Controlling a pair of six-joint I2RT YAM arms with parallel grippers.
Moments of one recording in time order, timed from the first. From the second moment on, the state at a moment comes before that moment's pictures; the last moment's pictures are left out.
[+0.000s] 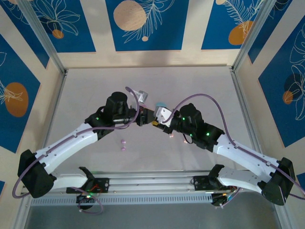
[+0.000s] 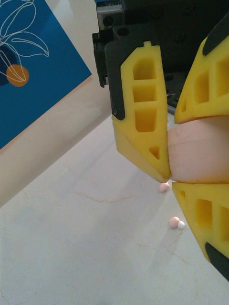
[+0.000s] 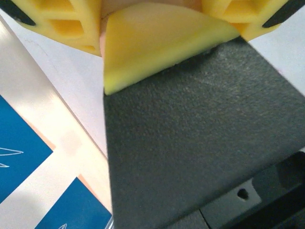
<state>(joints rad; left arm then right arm) -0.76 1.22 1.02 -0.17 0.43 -0.52 0.84 1.01 0.80 -0.12 -0.10 -0.49</state>
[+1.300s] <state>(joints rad) -0.74 1.19 0.94 0.11 0.54 -0.83 0.60 0.91 0.71 0.10 -0.56 -0.38</state>
